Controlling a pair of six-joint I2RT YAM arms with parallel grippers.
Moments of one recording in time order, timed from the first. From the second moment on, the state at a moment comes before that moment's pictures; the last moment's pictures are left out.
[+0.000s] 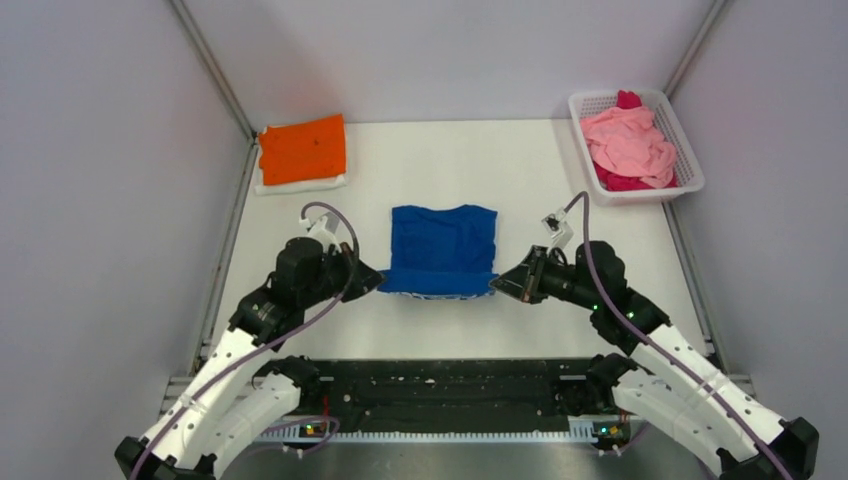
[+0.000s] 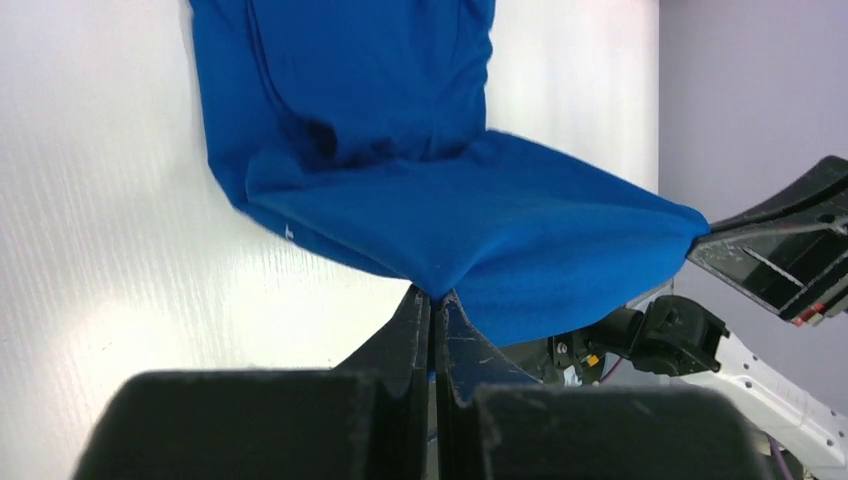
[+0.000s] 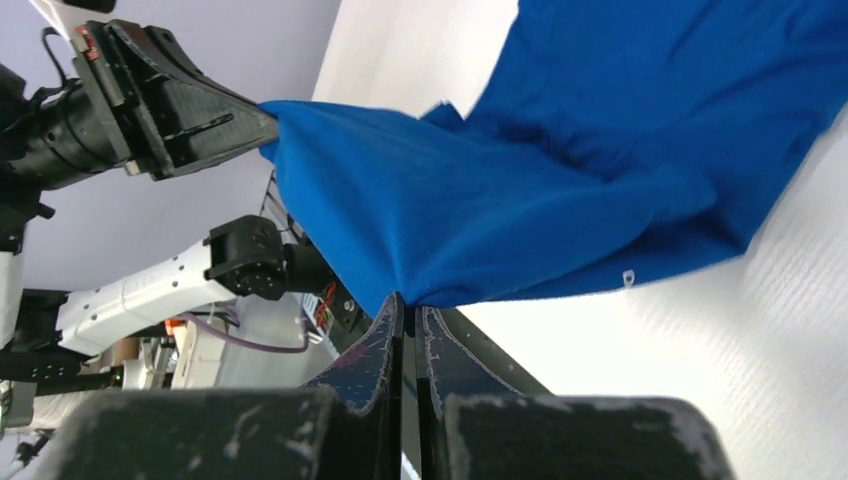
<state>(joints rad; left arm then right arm) -0.48 0.70 0.70 -0.55 0.21 -0.80 0.59 0.68 0.55 -0.21 -0.39 0.77</state>
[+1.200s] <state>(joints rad) -0.35 1.56 1.18 -0.37 0.10 -0.71 0.38 1.29 0.81 -0.03 -0.22 0.70</state>
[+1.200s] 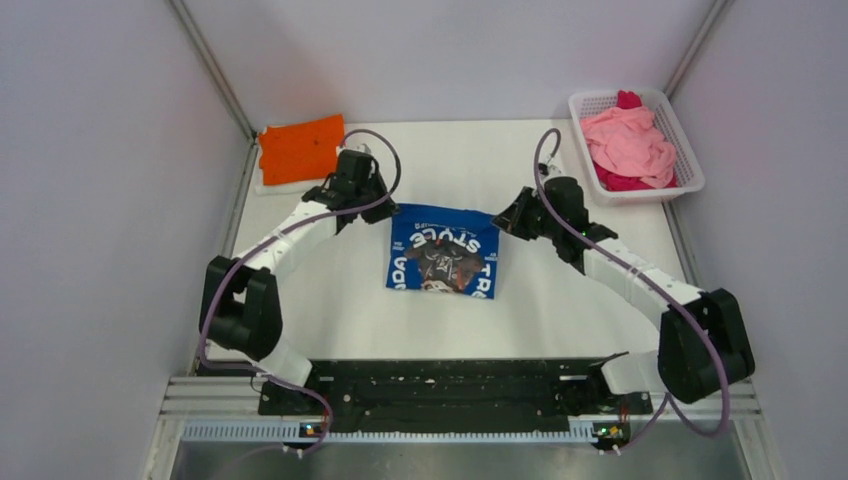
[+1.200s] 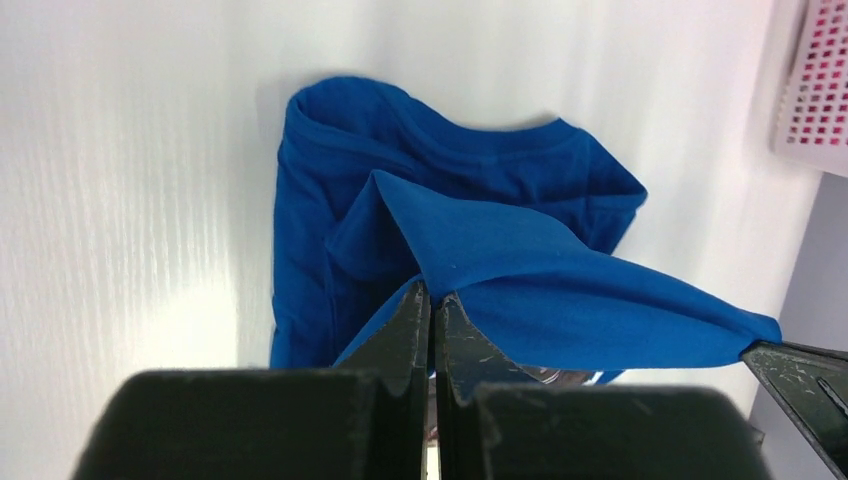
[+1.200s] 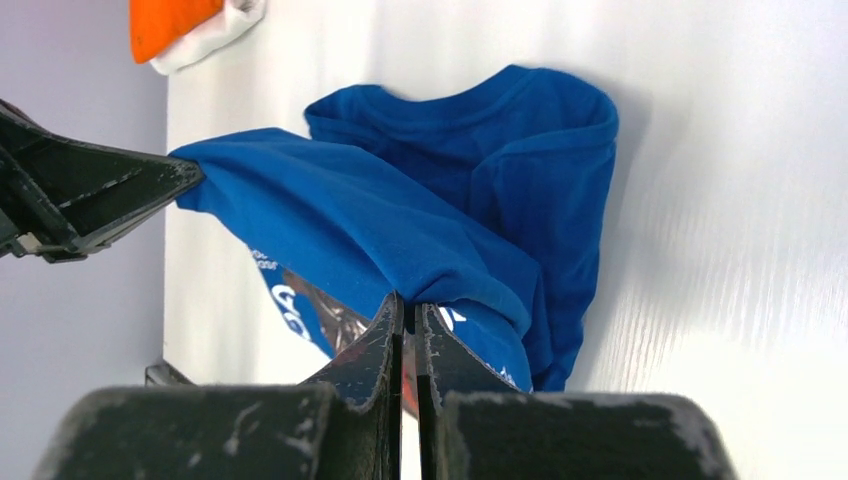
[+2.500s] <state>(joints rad) -0.32 1.66 1.23 -0.35 0.07 -0.73 0.32 1.64 0.98 0.14 -0.34 0.64</state>
